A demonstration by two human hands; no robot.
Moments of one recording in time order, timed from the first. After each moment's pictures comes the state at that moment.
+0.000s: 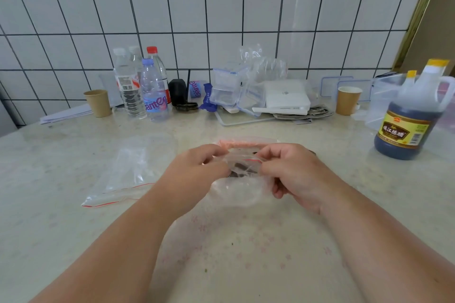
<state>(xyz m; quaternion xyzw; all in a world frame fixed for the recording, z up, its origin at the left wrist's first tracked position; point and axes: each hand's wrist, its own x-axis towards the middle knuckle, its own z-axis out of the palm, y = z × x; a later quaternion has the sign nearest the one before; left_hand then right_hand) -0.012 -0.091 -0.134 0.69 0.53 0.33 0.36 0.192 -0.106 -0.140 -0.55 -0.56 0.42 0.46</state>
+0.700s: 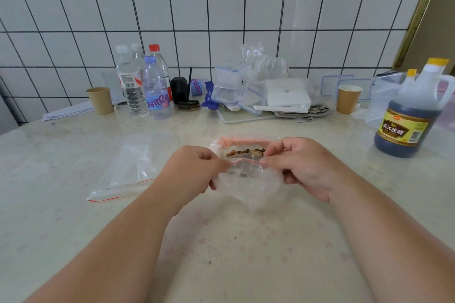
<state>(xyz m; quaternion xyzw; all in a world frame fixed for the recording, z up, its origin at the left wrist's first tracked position) -0.016 -0.080 -0.142 0.64 0.55 0.35 0.41 0.209 -0.101 -0.139 -0.56 -0.54 0.44 0.45</state>
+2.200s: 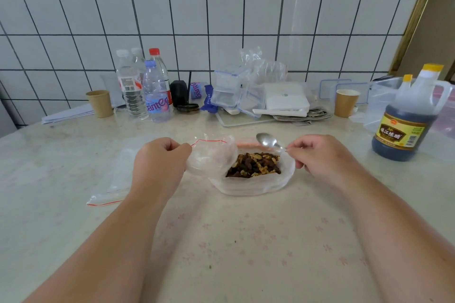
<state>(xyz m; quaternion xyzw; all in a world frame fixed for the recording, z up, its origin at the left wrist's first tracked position) -0.042 -0.062 -0.144 0.53 0.64 0.50 0.26 0.248 -0.093 -0.135 -0.69 -0.58 0.20 0.39</state>
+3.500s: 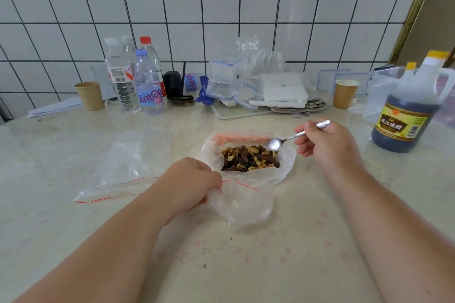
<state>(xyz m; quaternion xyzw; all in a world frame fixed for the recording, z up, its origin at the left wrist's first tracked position) -0.015 -0.079 -0.158 0.64 0.59 0.25 0.43 0.248 -0.083 -0.147 -0.62 -0.46 0.22 0.60</state>
